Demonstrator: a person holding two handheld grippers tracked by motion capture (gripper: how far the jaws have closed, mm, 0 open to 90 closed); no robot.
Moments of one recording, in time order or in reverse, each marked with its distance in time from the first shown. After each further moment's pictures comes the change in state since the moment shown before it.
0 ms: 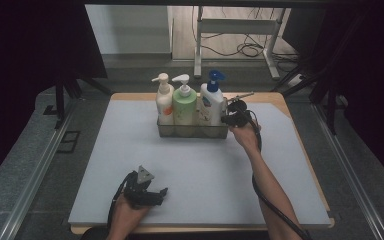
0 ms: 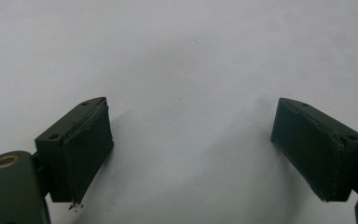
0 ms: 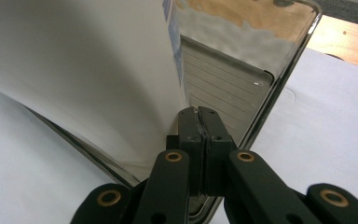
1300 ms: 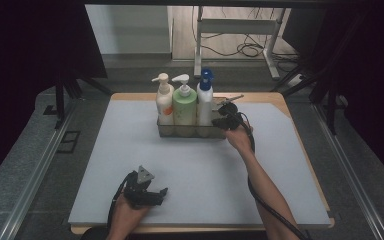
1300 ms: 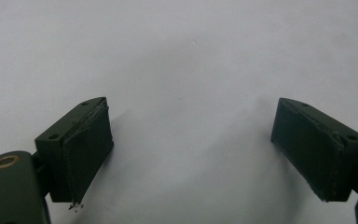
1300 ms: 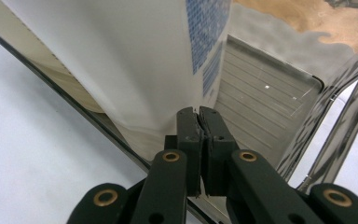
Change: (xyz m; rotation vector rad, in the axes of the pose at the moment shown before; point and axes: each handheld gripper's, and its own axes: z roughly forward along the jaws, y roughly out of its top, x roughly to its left) left arm 0.000 0.000 0.000 -0.002 -0.002 -0.003; right arm 0.023 0.001 0.013 0.022 0.049 -0.064
